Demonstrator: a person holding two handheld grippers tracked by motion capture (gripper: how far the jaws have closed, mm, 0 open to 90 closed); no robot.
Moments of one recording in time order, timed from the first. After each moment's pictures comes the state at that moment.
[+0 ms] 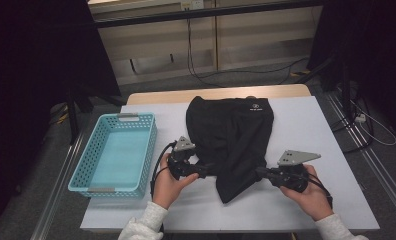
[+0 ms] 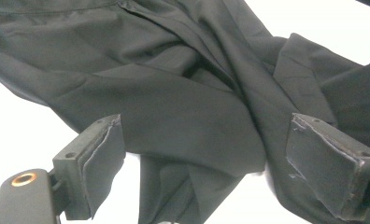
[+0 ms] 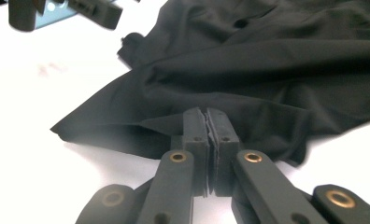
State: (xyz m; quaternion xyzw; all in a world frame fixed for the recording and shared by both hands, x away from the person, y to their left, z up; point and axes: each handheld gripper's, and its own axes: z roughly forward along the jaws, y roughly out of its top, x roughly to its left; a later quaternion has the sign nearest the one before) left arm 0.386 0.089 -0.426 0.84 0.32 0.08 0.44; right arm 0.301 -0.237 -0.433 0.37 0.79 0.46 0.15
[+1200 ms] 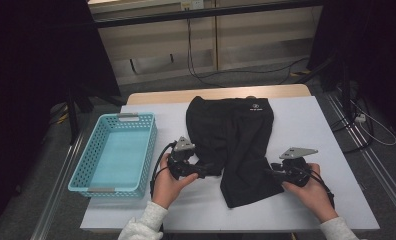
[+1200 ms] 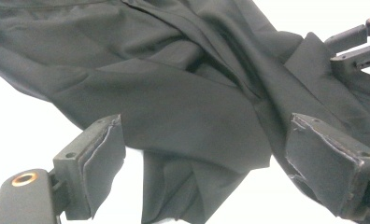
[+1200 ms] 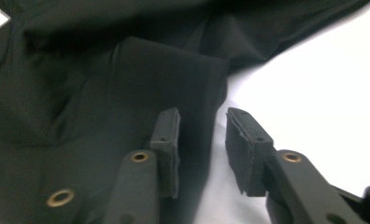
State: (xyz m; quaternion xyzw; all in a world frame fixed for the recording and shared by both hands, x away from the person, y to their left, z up) left arm 0.388 0.093 -0.427 0.84 0.32 0.09 0.43; right arm 0.322 -0.253 -0.461 0.46 0.79 0.36 0.16
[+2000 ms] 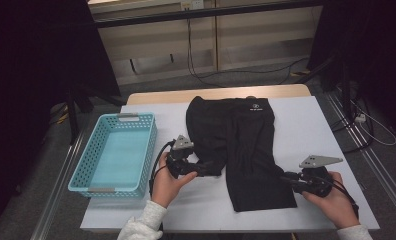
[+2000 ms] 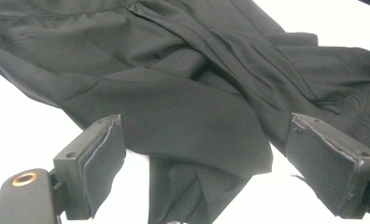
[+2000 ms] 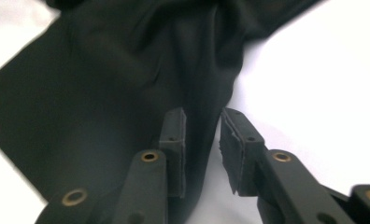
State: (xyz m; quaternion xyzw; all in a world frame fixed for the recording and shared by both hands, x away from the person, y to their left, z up) left arm 0.389 0.094 -0.423 0.83 0.32 0.09 0.44; right arm 0.287 -0.286 -0.446 0.46 0.79 0.37 0.15
